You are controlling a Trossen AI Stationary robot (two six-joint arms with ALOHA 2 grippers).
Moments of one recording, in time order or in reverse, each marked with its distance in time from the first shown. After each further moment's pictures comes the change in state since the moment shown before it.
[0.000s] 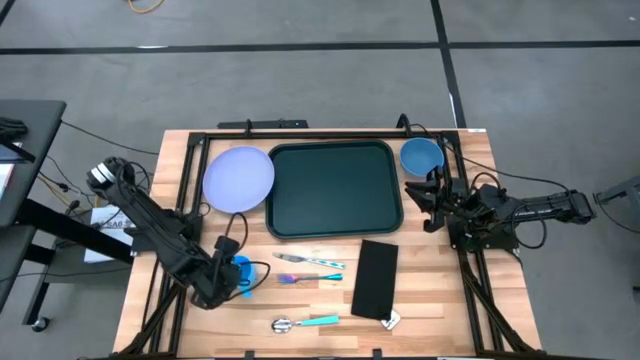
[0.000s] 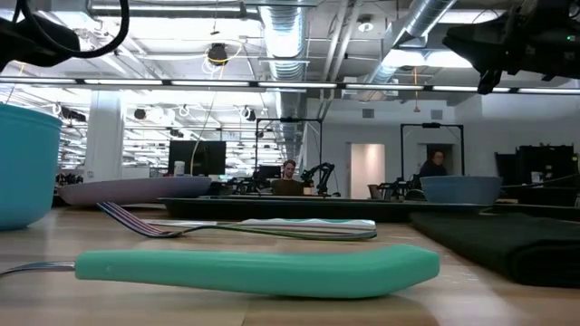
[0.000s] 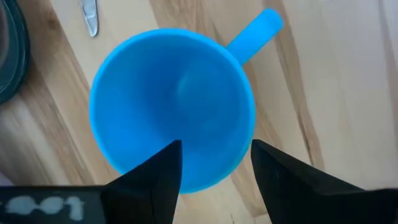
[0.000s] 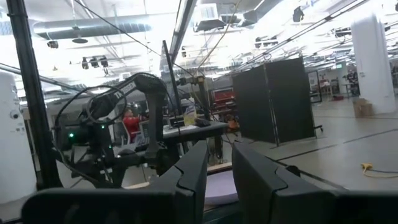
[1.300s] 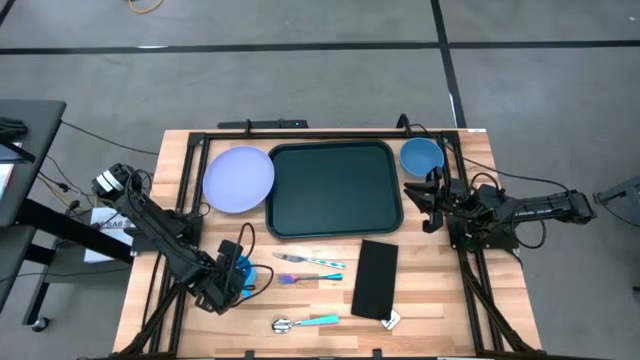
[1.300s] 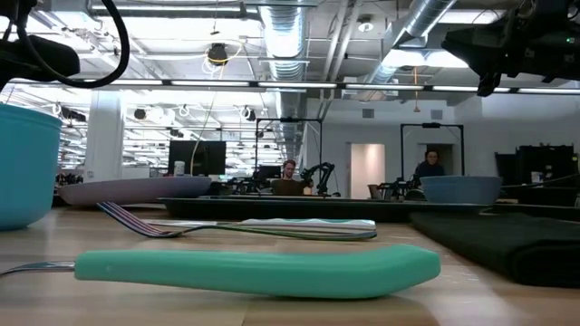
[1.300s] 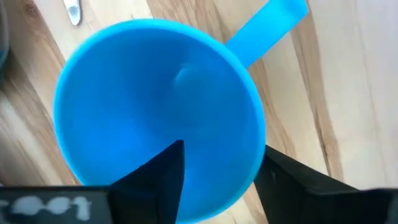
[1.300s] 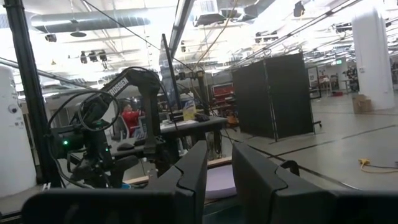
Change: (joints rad) left arm 0.000 0.107 -0.001 0.022 0.008 -0.001; right arm 0.000 0.000 0.000 -0.025 0.000 0.001
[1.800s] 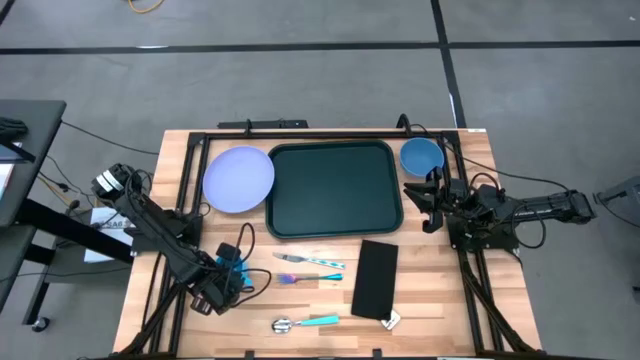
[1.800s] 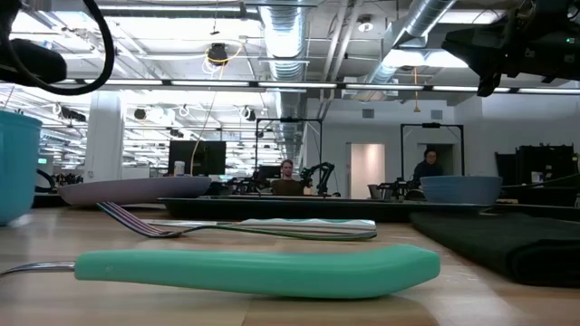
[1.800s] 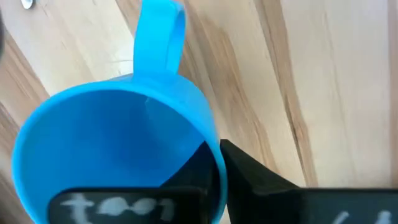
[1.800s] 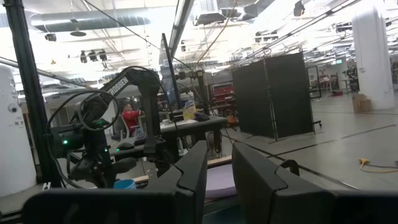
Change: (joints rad) left arm 0.000 -0.001 0.000 0.001 0.098 0.003; right arm 0.000 0.000 0.000 -0.001 0.000 0.000
